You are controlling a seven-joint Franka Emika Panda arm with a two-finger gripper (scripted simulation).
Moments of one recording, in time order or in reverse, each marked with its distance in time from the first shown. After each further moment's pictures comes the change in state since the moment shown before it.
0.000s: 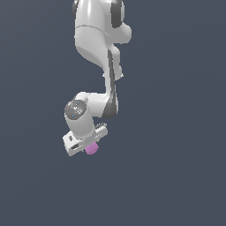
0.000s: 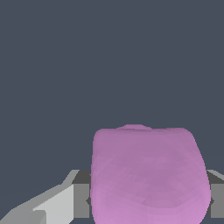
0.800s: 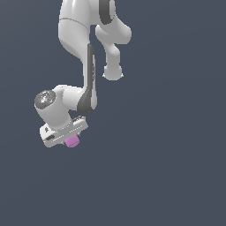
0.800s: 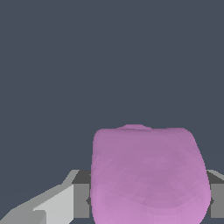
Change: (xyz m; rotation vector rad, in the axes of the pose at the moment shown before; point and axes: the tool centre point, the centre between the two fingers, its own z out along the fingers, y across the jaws) arm -0.082 0.065 -0.014 -0.001 0.000 0.003
